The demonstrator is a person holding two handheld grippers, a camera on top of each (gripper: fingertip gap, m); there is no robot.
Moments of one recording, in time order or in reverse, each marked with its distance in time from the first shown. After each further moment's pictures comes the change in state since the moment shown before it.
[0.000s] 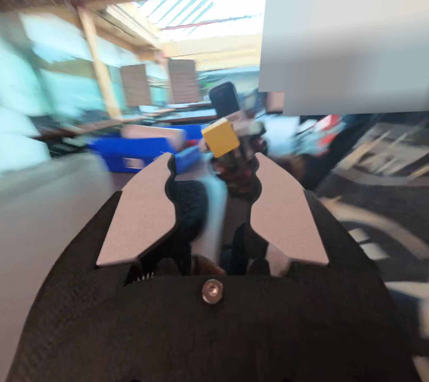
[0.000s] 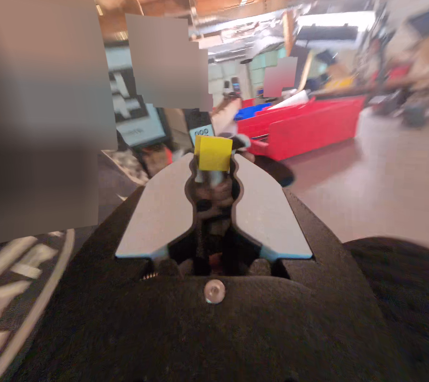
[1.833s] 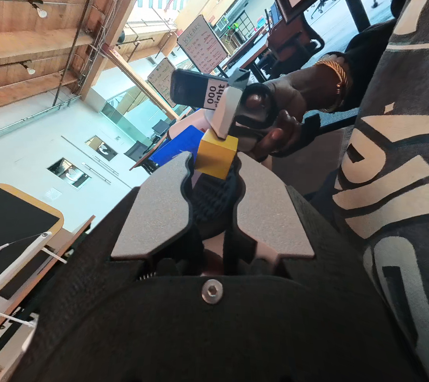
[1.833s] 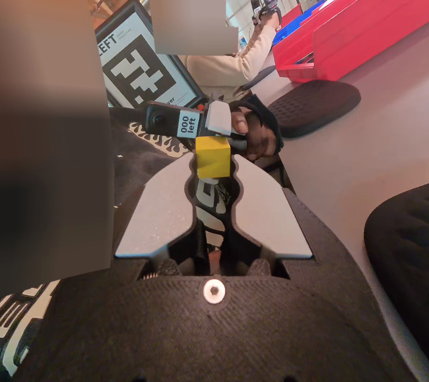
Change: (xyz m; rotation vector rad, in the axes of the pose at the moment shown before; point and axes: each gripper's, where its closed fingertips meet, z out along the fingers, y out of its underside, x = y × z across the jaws) left arm 0.021 0.031 0.014 -0.202 -0.089 0.622; right arm -0.013 0.042 0.002 -0.255 -0.127 0.383
